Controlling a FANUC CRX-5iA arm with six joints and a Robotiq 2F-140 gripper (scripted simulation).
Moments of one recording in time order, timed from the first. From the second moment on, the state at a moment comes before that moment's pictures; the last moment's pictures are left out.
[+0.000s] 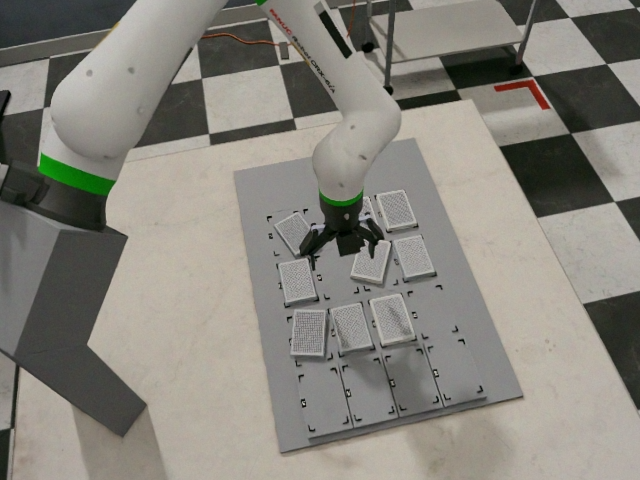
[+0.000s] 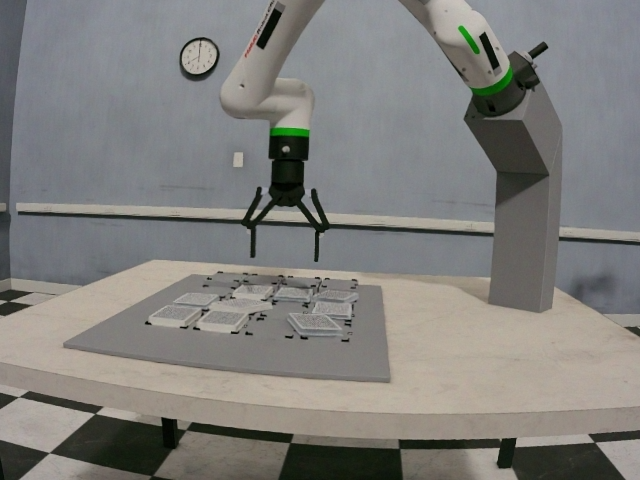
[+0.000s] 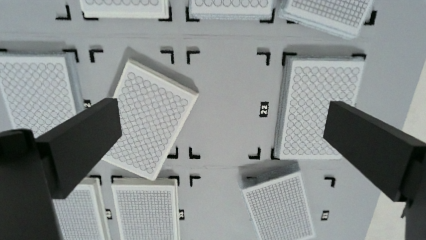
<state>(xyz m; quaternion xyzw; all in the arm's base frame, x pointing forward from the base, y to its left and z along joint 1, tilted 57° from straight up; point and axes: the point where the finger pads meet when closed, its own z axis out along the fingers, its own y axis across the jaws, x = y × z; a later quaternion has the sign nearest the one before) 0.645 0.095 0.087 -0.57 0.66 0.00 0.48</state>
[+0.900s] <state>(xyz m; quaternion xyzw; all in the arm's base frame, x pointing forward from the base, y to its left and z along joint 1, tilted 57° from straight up) 0.583 0.169 0.105 -0.57 0.66 0.00 0.48</state>
